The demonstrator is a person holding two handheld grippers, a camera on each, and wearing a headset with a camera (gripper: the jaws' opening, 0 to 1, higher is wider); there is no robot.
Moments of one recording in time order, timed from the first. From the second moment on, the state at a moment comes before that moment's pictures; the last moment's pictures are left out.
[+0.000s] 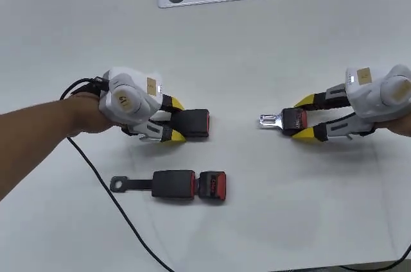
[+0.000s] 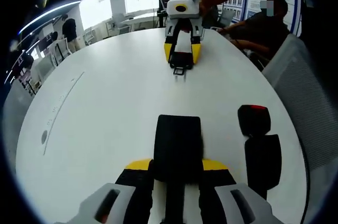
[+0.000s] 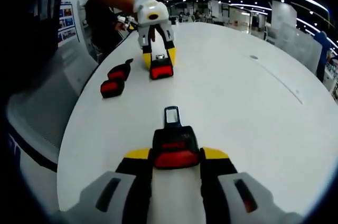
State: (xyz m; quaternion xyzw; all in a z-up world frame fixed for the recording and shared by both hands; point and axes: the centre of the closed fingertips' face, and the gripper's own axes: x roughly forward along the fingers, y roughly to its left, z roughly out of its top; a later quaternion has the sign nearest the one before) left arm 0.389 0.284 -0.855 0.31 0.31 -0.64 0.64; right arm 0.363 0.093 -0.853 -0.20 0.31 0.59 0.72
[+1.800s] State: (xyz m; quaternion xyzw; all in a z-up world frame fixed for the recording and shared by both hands) left arm 0.391 0.285 -0.857 0.32 0.33 -0.63 0.62; right arm 0.371 0.176 -0.852 -0.16 0.25 0.61 0.73
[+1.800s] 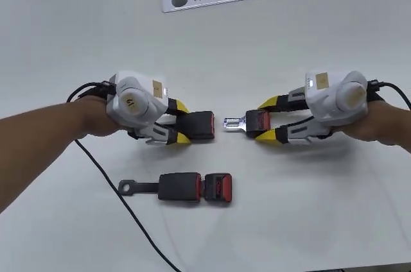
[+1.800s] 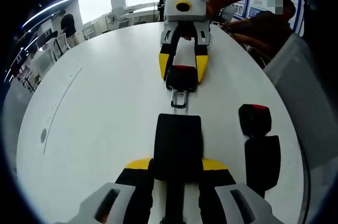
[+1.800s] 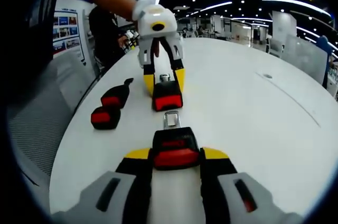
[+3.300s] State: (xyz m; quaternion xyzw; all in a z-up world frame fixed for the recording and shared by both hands) left arm 0.393 0.288 -0.861 0.31 0.33 -0.63 0.63; right arm 0.385 0.228 -0.858 -0.17 0.28 0.60 0.73
